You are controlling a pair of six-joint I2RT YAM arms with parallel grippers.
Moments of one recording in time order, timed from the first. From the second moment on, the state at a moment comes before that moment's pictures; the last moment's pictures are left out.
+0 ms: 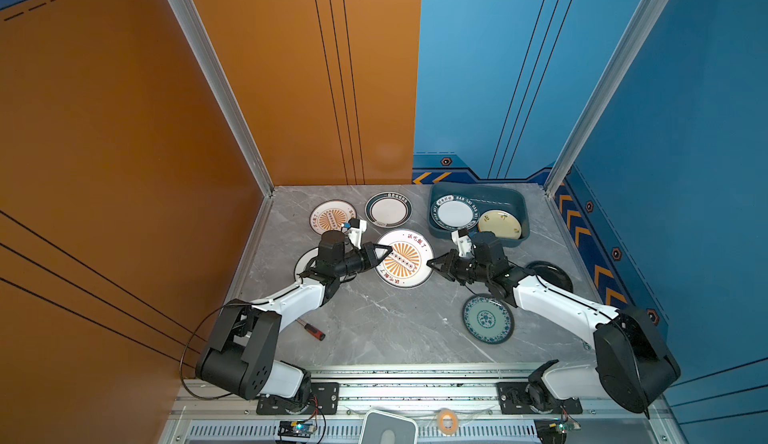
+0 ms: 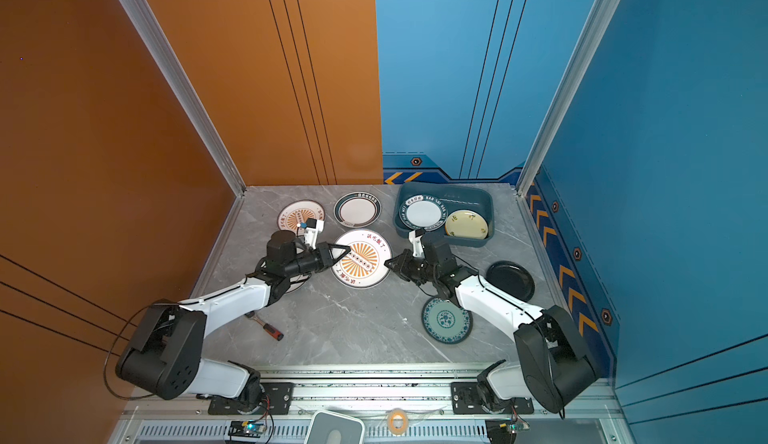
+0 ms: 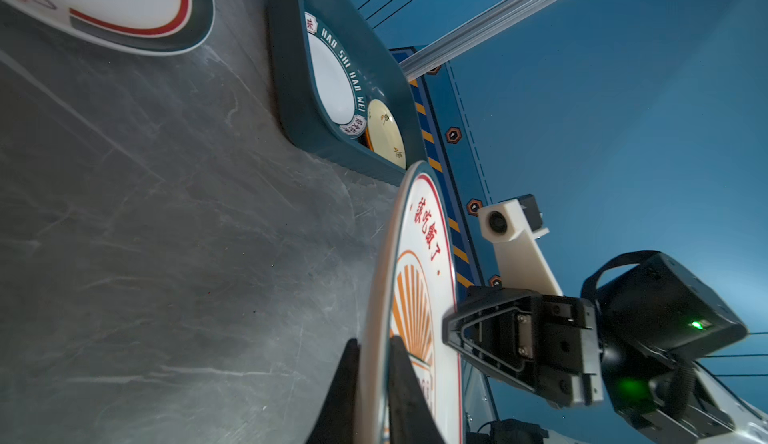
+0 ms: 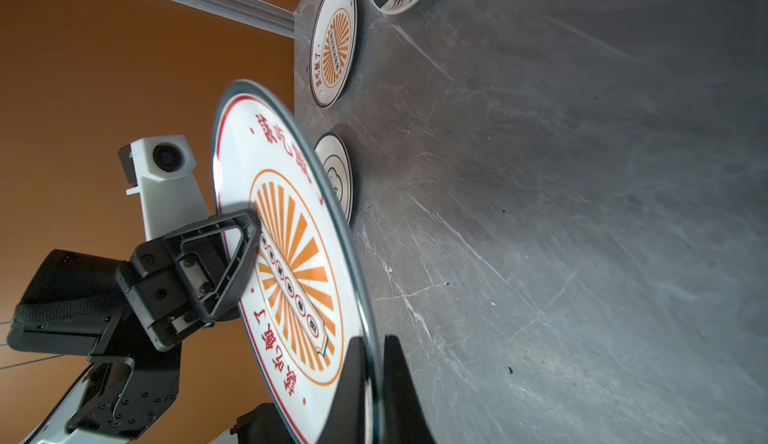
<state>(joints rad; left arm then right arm) -0.33 1.44 0.66 0.44 0.66 -0.87 0.51 1.38 0.76 0.07 -0.49 1.00</state>
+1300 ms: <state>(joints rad) -0.34 1.52 0.66 0.54 0.77 -0.91 0.50 1.49 0.78 0.31 -0.57 1.05</state>
